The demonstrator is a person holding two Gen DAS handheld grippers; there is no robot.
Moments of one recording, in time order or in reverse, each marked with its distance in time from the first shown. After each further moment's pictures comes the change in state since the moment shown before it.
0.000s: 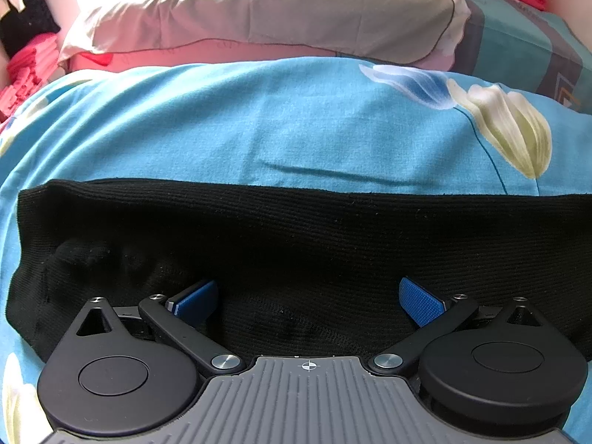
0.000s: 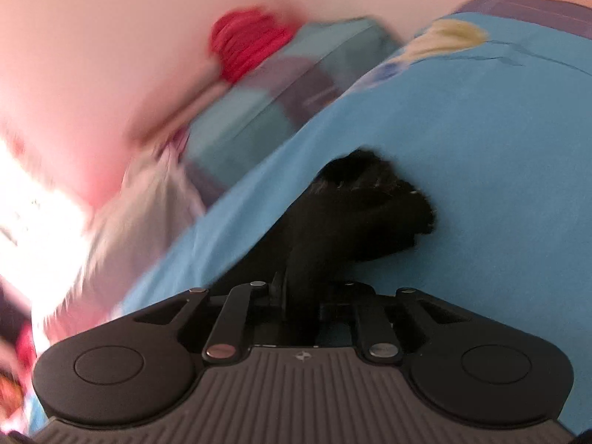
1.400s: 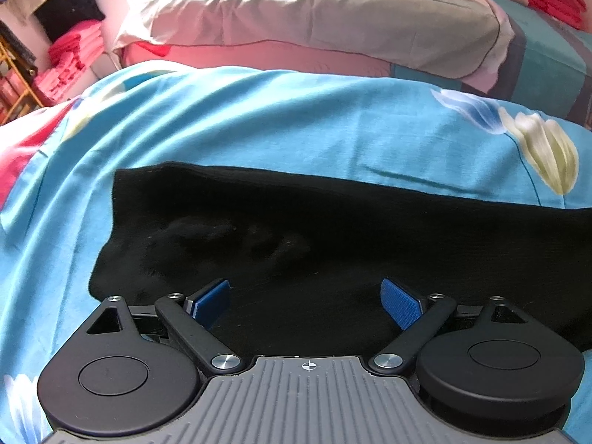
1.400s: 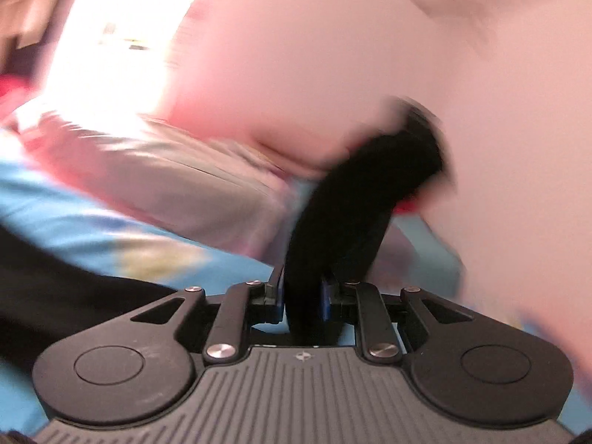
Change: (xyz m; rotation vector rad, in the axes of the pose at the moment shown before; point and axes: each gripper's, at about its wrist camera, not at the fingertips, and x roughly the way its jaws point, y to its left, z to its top) left arm -0.050 0.054 -0.011 -0.071 0.006 0.106; right arm -0.071 0.208 -0.203 -1.140 -0.393 -0.003
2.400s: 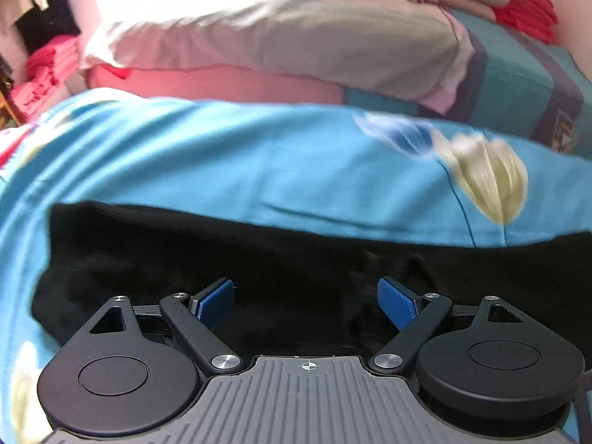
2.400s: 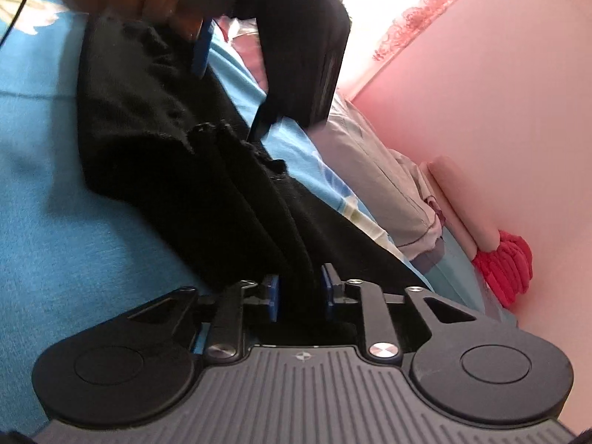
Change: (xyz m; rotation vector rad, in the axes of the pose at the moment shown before) left arm 0.008 -0.071 0.013 0.016 -0.062 -0.096; right arm -0.021 0.112 -0.040 -0.455 0.040 0.333
